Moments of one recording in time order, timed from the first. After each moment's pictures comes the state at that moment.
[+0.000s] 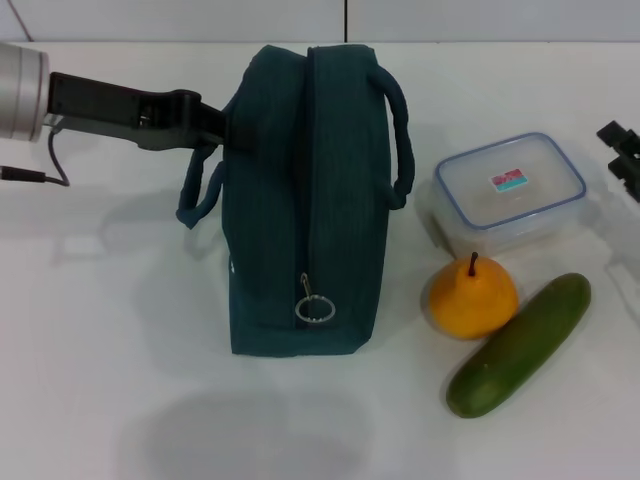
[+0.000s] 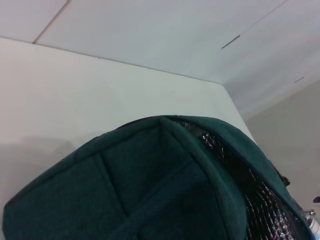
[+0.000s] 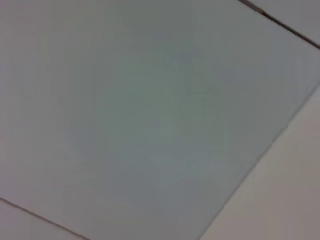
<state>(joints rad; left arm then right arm) -0.69 -1.95 0.82 0.83 2.07 1.66 -2.46 0.49 2.03 -0.68 0.02 -1.09 -1.21 1.47</state>
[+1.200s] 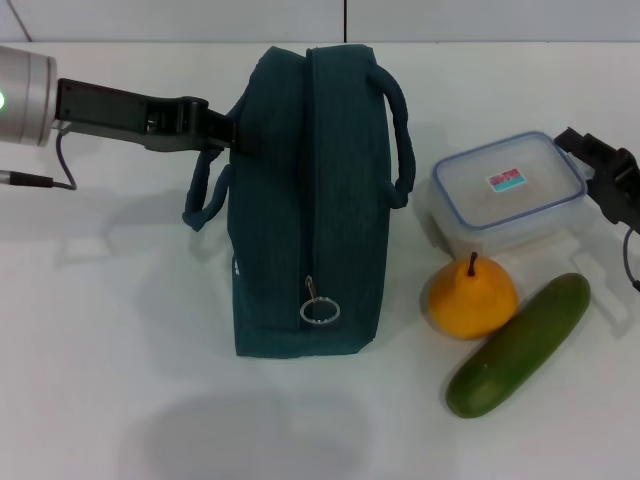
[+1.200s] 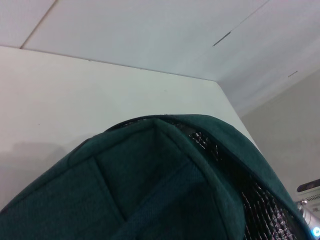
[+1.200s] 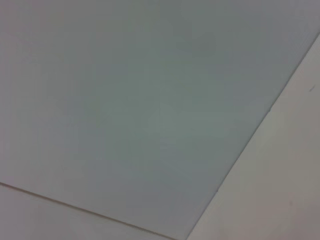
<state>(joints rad) -0.69 -1.96 0.82 0.83 2.07 1.65 -2.42 0.56 2.03 -0.73 0.05 -1.11 -1.16 1.61</state>
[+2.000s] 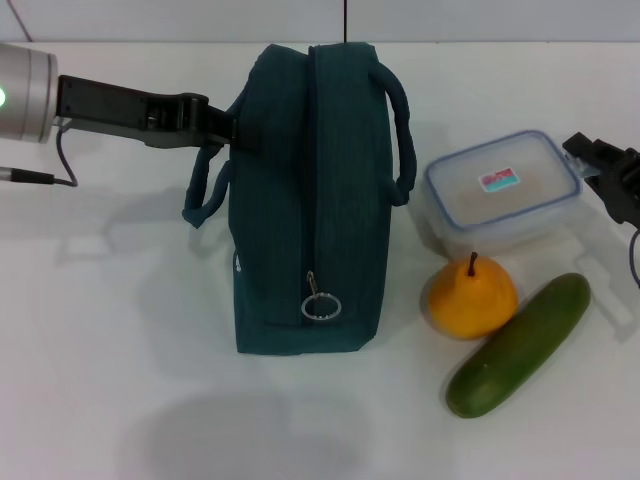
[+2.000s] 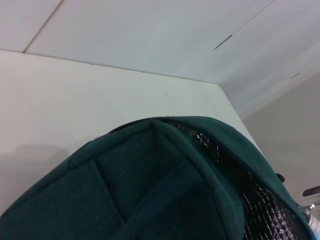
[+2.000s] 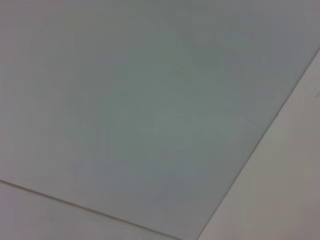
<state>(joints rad) -0.69 -1.96 0.82 0.84 2.07 1.64 -2.42 0.55 2.03 -0.74 0.04 -1.11 -1.20 1.61</state>
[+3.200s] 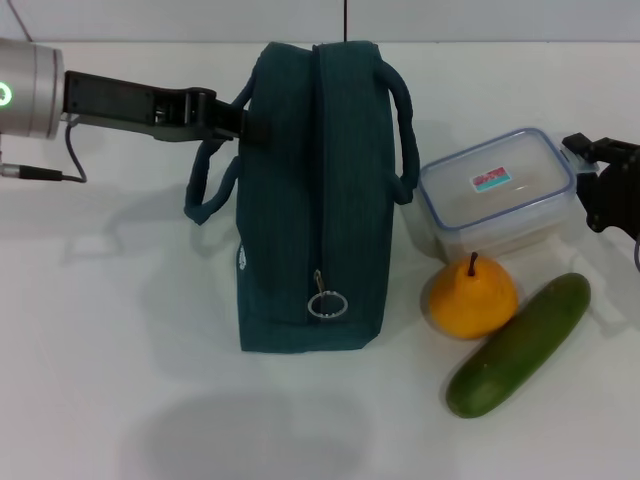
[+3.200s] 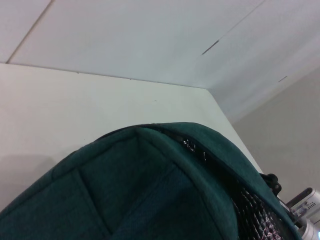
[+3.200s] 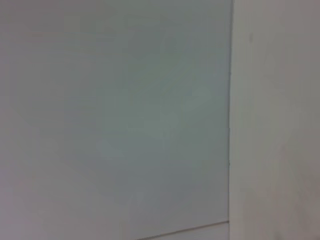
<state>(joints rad) -0.70 -1.97 0.82 0.83 2.05 1.64 -2.39 0.54 2.03 -0.75 0.06 -1.10 -1.26 2.12</state>
